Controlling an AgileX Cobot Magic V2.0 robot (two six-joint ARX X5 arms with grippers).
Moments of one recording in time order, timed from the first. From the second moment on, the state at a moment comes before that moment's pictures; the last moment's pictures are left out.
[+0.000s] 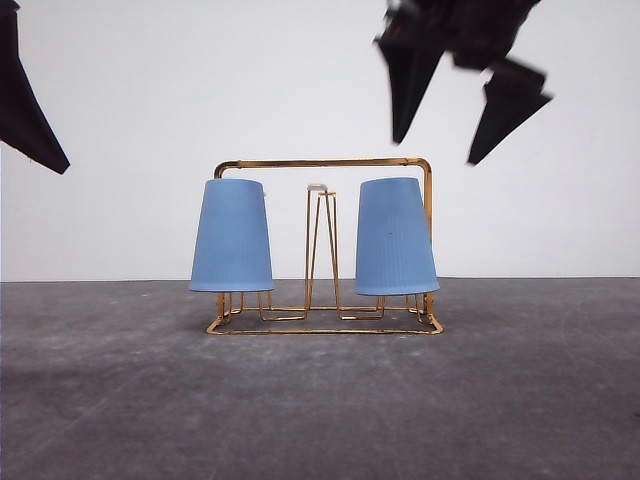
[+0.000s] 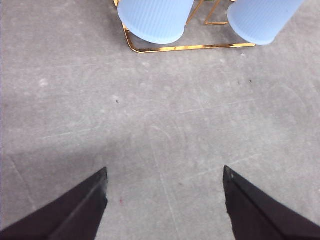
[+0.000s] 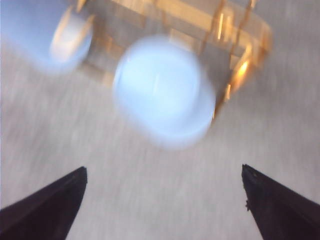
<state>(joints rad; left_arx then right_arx) -0.35 0.77 0.62 -0.56 0.23 -0.23 0.41 1.71 1.68 -1.10 -0.18 0.02</state>
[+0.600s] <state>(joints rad) -0.35 0.77 0.62 -0.56 0.23 -0.23 0.41 1.07 0.82 -0.46 -0.23 0.04</state>
